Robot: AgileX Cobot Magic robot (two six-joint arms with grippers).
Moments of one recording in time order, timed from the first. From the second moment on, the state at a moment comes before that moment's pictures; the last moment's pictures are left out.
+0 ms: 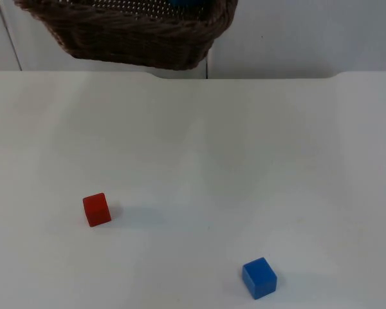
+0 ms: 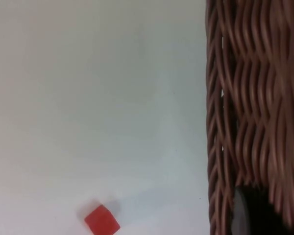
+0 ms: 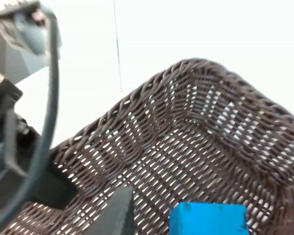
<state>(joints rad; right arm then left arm) 0.69 1.88 -2.05 -0.02 0.74 -0.05 -0.08 1.85 -1.79 -0.49 1.24 0.11</state>
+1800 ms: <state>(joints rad) 0.69 1.71 -2.05 -0.02 1.02 -0.11 -0.30 2.35 -1.79 -0.61 1.05 0.26</state>
